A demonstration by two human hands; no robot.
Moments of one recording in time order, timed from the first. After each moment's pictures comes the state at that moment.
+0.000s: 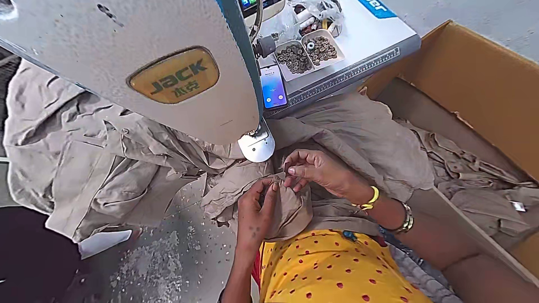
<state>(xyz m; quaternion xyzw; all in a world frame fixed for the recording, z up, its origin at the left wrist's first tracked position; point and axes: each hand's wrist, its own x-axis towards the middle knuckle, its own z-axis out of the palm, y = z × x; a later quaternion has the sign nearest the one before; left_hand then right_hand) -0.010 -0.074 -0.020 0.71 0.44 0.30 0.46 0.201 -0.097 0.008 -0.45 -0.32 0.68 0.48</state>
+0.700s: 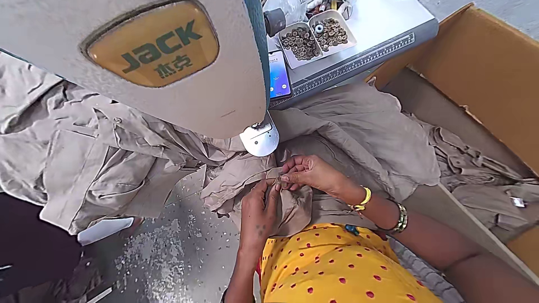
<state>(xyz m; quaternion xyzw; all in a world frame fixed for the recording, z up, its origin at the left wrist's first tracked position) -0.016 -0.084 -0.027 0.75 0.51 0.20 0.38 0.184 -0.094 -0.018 -0.51 -0.30 0.70 0.40</state>
